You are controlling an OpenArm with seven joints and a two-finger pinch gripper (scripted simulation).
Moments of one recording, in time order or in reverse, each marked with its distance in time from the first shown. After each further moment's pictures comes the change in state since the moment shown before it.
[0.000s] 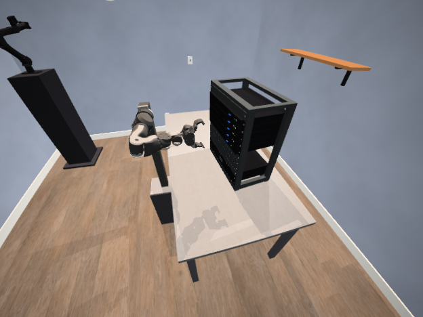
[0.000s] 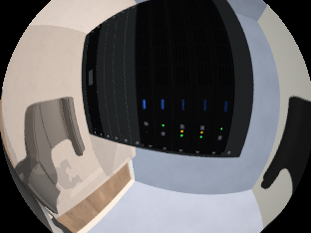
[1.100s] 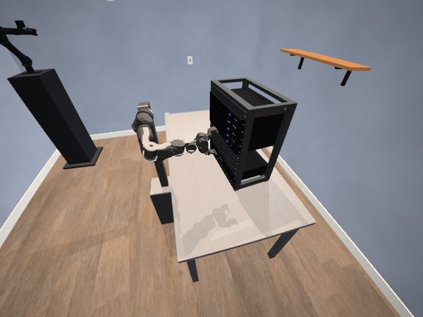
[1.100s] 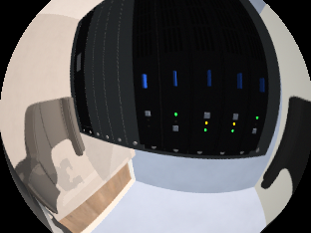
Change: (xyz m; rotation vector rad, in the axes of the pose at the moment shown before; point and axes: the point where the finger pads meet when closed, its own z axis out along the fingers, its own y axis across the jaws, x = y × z) arm -0.041 -0.038 0.065 -0.011 -0.025 0.006
